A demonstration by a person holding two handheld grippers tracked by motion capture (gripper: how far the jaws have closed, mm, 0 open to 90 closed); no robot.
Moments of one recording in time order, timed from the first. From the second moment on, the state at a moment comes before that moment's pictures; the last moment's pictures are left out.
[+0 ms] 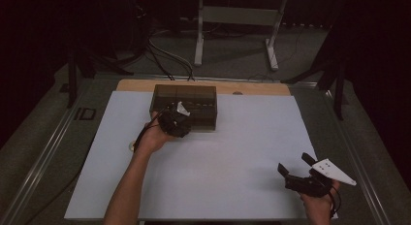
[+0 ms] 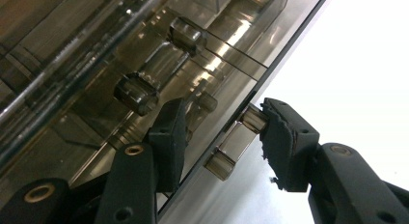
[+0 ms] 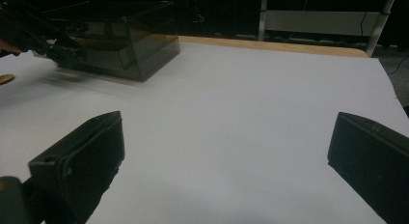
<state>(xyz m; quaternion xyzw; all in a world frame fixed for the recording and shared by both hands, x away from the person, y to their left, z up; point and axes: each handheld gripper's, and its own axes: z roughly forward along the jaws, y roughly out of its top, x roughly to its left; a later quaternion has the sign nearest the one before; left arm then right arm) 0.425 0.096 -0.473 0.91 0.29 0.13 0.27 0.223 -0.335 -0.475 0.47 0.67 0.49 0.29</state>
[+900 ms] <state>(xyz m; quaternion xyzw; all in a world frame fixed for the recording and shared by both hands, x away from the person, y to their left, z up) 0.412 0.093 -0.471 0.92 0.27 0.14 0.26 0.223 -0.335 -0.475 0.47 0.67 0.49 0.29</state>
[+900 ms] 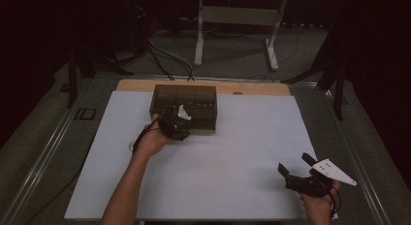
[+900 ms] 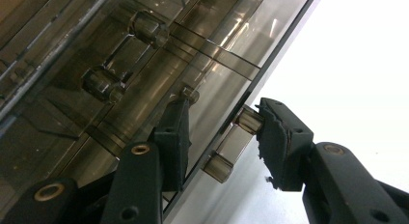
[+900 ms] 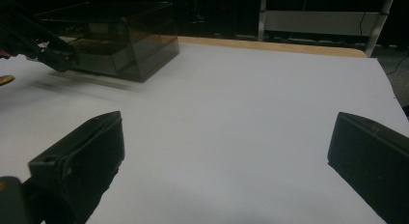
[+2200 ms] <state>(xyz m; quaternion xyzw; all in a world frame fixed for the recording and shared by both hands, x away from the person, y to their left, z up) 0.390 0.095 -0.473 0.91 0.27 0.13 0.28 0.224 -0.334 -0.476 0.47 0.67 0.49 0.29</state>
